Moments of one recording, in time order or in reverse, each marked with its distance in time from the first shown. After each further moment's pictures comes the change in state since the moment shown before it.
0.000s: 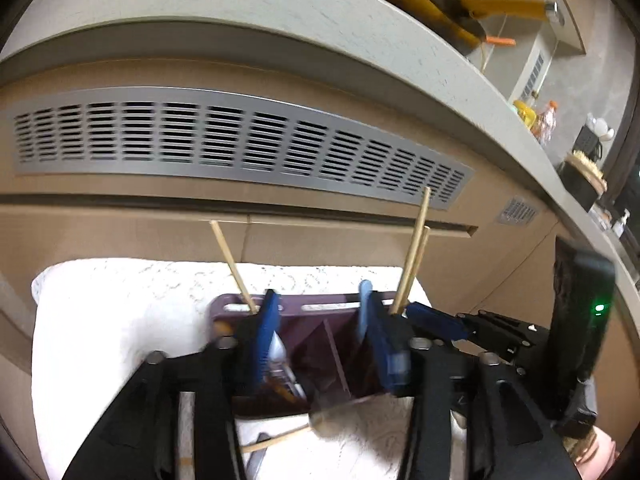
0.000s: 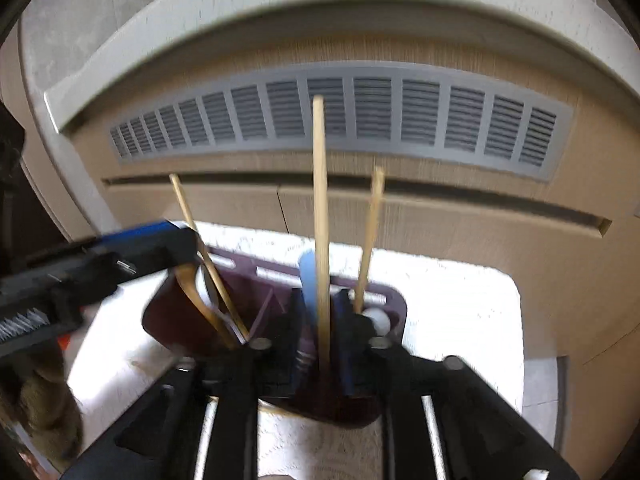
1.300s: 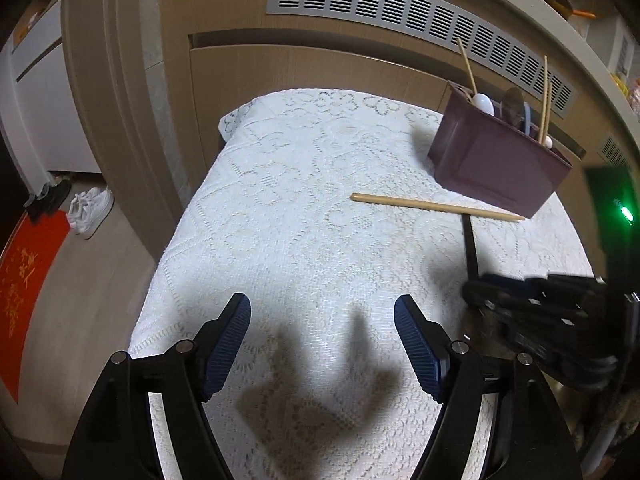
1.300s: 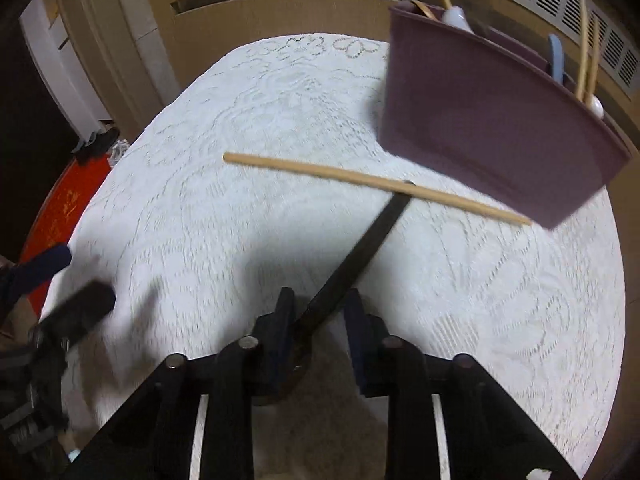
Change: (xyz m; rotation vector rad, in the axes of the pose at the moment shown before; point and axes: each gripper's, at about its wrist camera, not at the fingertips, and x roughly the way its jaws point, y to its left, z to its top) left arm -0.125 0.095 -0.224 -0.110 0.096 0.435; right arm 0.018 0.161 -0.160 -0.143 0.316 0.046
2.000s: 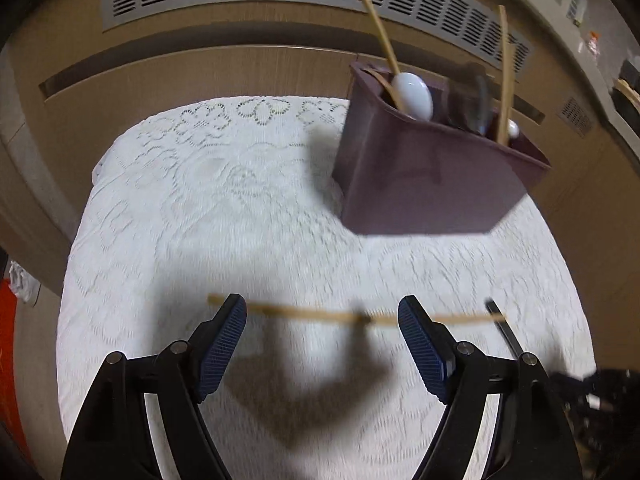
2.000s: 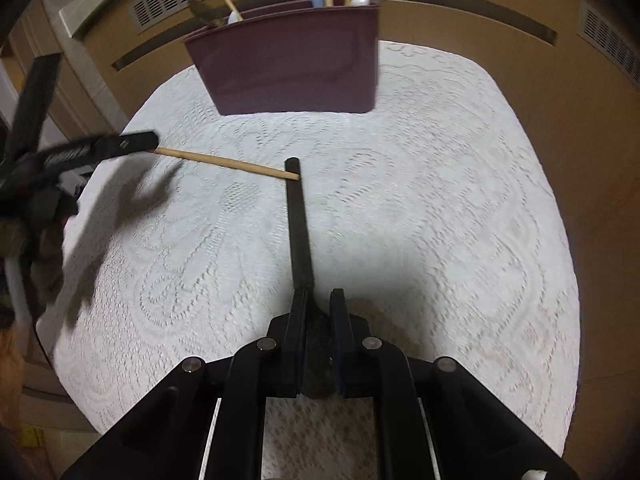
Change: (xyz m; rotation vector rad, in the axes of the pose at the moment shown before) left arm 0.091 -0.075 0.083 0.121 0.149 -0.209; right arm -0.062 -0.124 -0.109 0.255 -0.063 -0.018
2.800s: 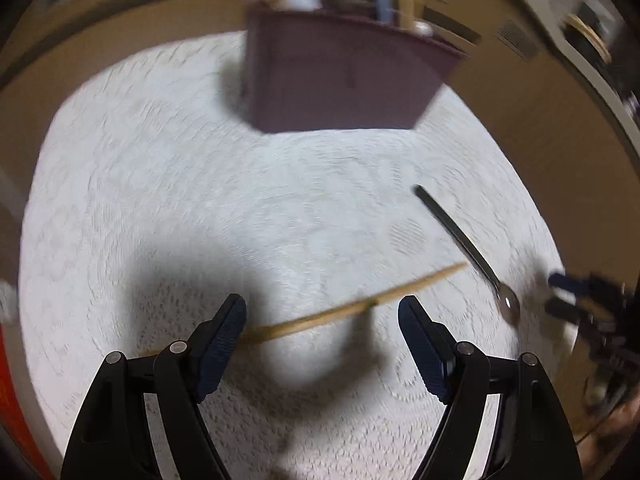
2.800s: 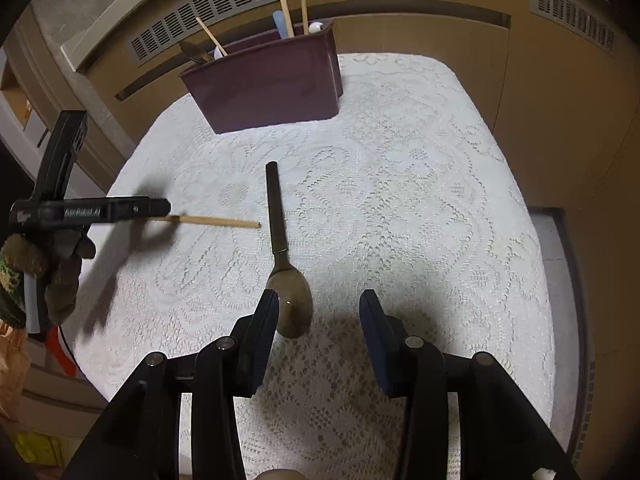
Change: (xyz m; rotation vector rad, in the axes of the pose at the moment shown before) left arm -0.021 -0.047 -0.052 0.206 0.176 -0.153; right arm -0.043 -0.018 -0.025 0.054 -0.067 0.021
